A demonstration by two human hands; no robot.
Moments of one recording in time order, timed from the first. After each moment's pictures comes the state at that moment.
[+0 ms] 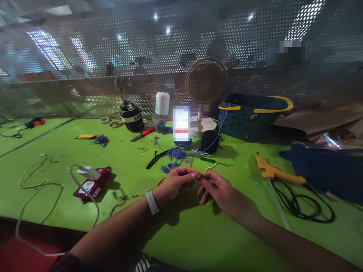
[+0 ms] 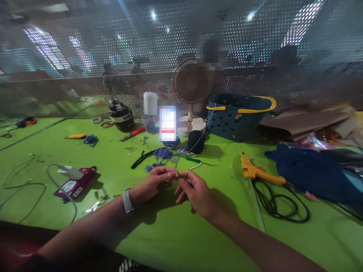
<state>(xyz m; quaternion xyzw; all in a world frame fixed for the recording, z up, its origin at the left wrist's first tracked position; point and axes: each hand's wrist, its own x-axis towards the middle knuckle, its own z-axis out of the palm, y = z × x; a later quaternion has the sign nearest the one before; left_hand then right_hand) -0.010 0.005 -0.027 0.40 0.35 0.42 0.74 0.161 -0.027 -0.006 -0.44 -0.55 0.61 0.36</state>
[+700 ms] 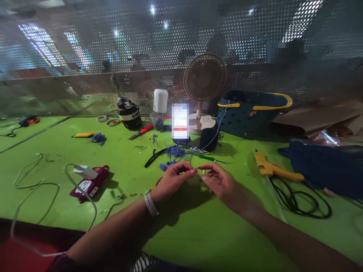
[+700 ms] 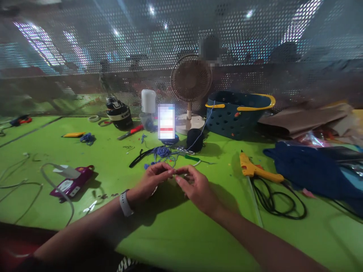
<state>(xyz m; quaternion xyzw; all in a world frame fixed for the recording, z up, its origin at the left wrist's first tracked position) -0.009 0.003 -0.024 0.53 0.37 0.47 0.60 0.170 -0.021 -0.002 -0.47 -0.61 0.51 0.39</state>
